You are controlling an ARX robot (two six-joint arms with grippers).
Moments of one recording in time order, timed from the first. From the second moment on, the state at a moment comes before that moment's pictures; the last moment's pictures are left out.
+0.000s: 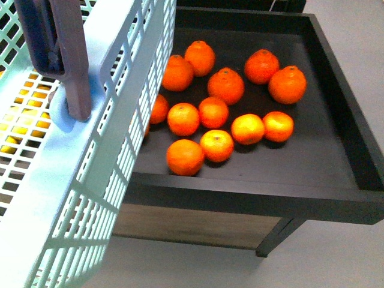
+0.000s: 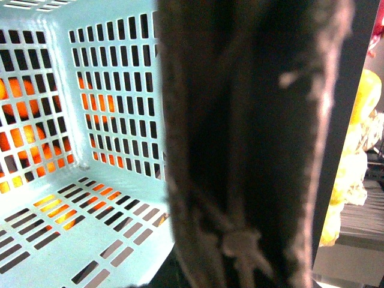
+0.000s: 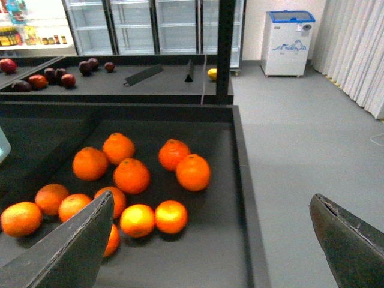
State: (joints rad) left arm -0.41 0.95 0.74 -0.02 -0.28 -1.56; right arm 0.00 0.00 0.02 0.00 0.00 0.00
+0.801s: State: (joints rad) left arm -0.41 0.95 0.74 -0.02 -0.28 -1.56; right arm 0.00 0.00 0.02 0.00 0.00 0.00
